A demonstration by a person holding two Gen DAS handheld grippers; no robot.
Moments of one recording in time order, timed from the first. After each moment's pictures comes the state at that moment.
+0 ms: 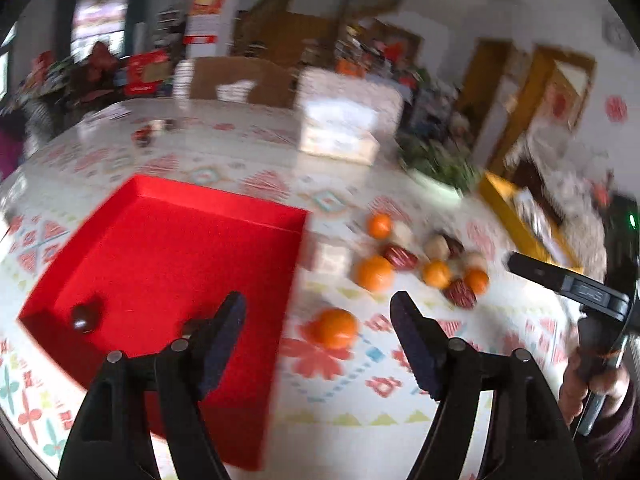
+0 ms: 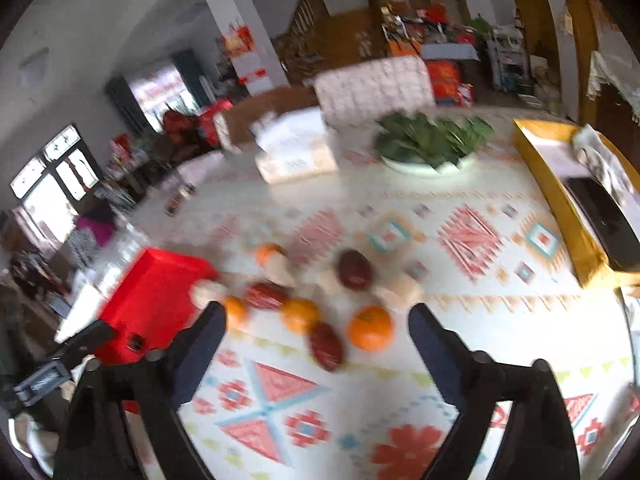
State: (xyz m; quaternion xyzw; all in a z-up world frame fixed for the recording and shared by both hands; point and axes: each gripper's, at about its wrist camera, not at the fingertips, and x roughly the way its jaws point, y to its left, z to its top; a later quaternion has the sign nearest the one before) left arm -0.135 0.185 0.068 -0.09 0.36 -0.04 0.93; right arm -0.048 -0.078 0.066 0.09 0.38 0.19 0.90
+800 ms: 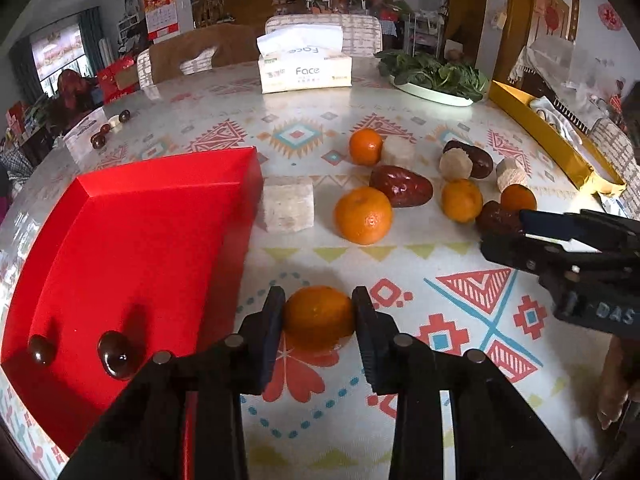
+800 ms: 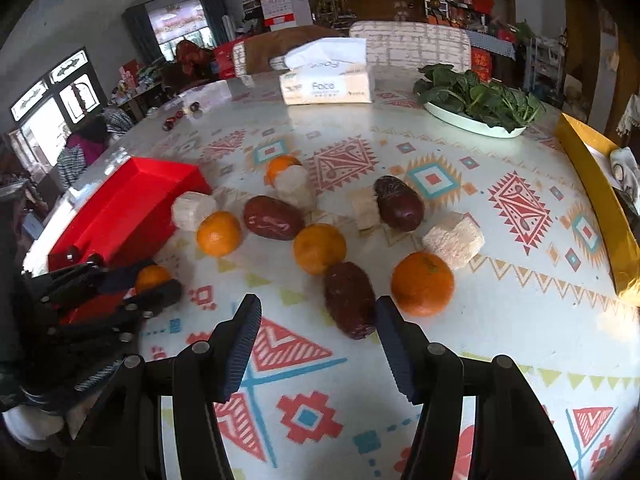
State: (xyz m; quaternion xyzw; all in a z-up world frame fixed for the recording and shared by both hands) left arm -0.093 0.139 0.012 0.02 0.44 -0.03 0.90; right arm -0.041 -0.033 0.013 -0.01 0.44 0.21 0.87
